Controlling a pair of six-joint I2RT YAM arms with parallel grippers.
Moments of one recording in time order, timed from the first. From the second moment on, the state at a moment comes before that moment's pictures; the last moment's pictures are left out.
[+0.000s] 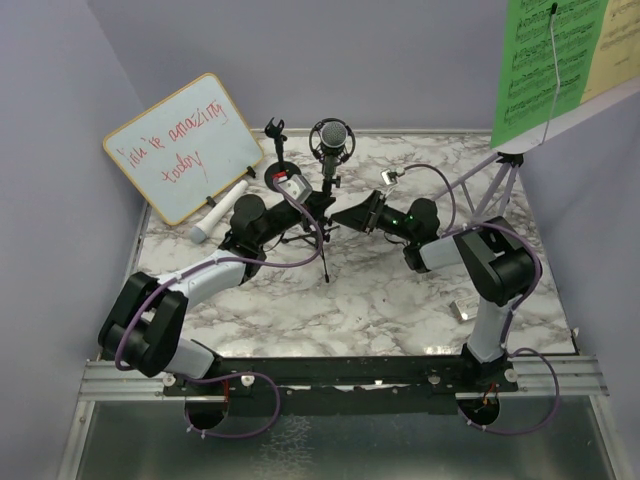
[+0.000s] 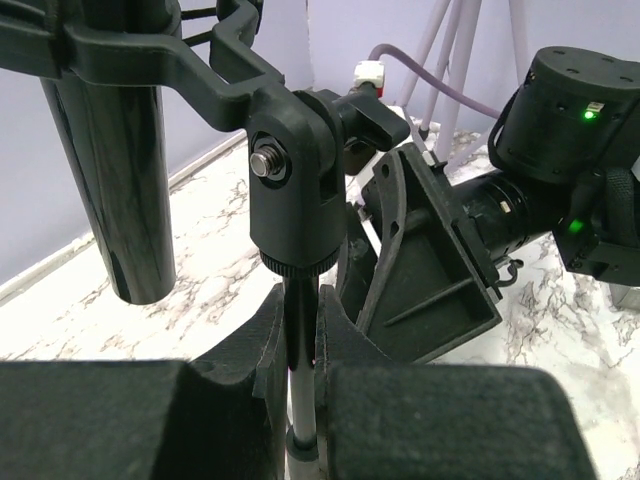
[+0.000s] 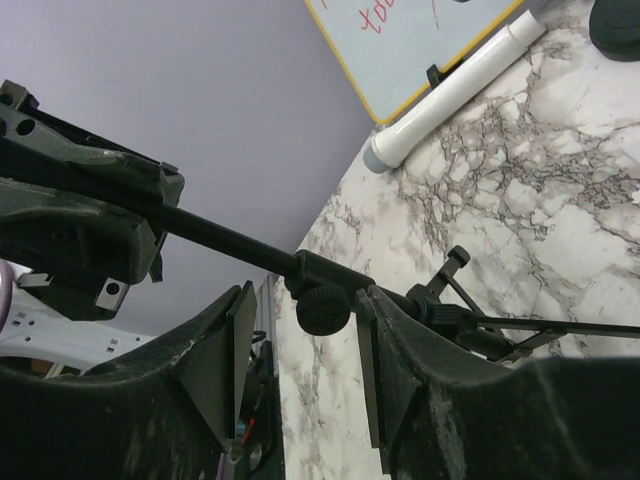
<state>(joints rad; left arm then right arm) -0.52 1.42 0.71 0.82 0.48 -0.02 0.43 1.89 0.74 1.33 -0.72 1.06</state>
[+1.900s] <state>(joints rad) -0.69 1.27 0.56 0.76 -0.22 -0.31 0.49 1.82 0.80 1.05 -0.65 0.91</state>
